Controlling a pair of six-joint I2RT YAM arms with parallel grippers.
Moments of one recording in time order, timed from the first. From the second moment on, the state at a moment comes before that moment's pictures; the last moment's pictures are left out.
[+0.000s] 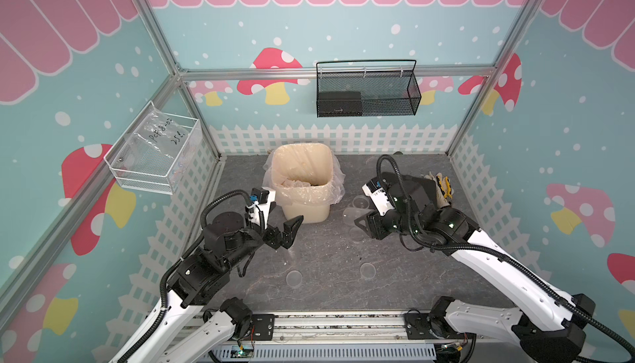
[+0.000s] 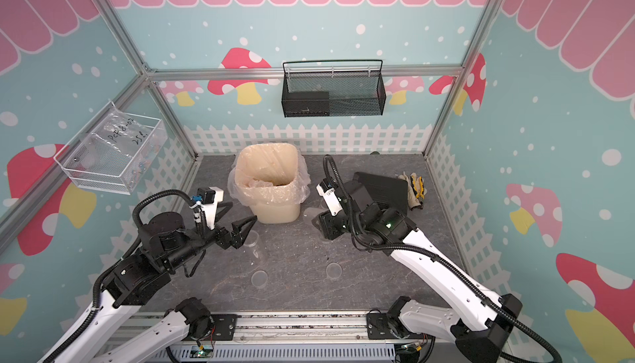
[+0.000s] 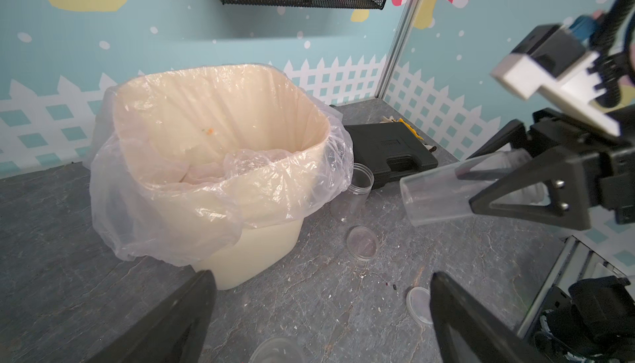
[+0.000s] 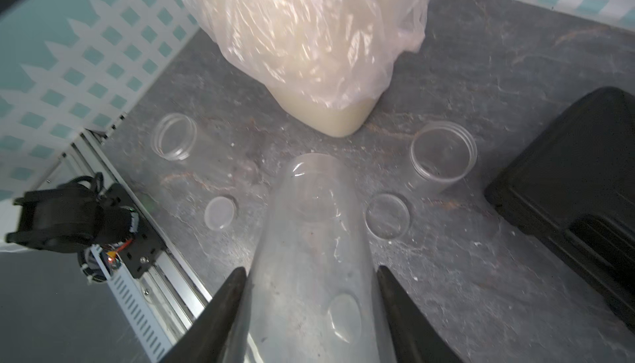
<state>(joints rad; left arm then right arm) -0.60 0.65 0.91 -0.52 0.04 -0.16 0.76 1.15 1.24 -0.87 -0.06 0.21</state>
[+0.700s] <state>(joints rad) -0.60 0.64 0.82 -0.47 0.08 -0.17 0.76 1.43 1.15 -1.06 -0.01 0.20</state>
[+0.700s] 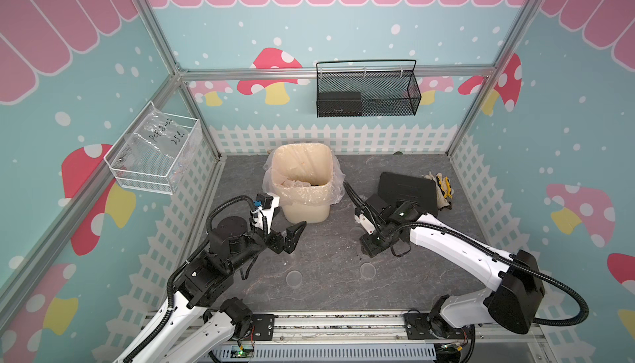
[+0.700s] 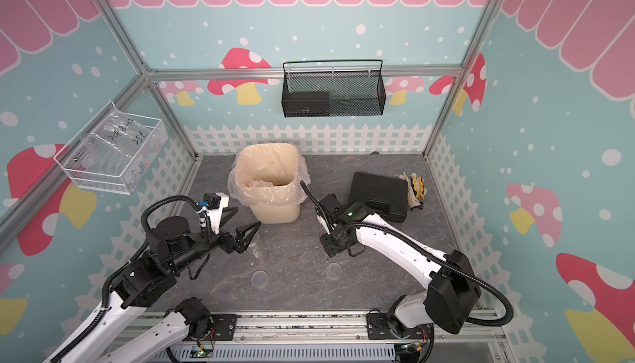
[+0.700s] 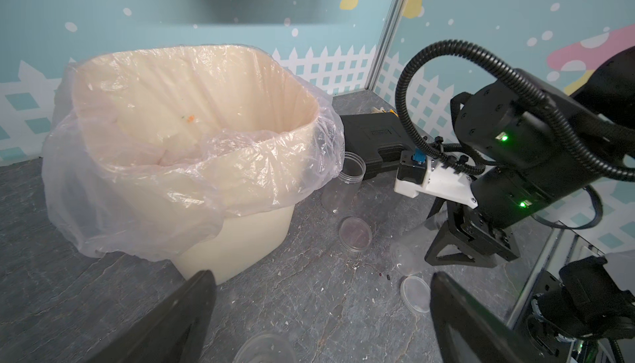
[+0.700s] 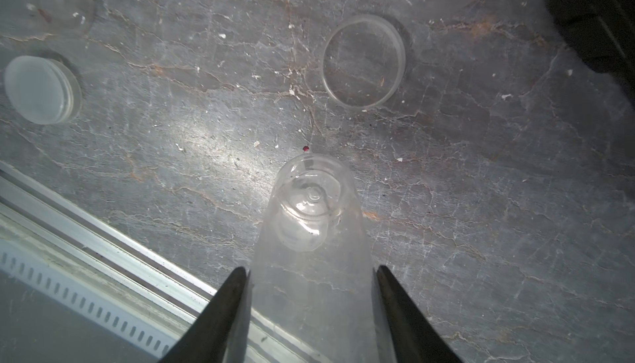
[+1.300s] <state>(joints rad) -0.60 0.63 0.78 -0.44 0.09 -0.19 0.76 1.55 1.13 -0.99 0.04 0.16</state>
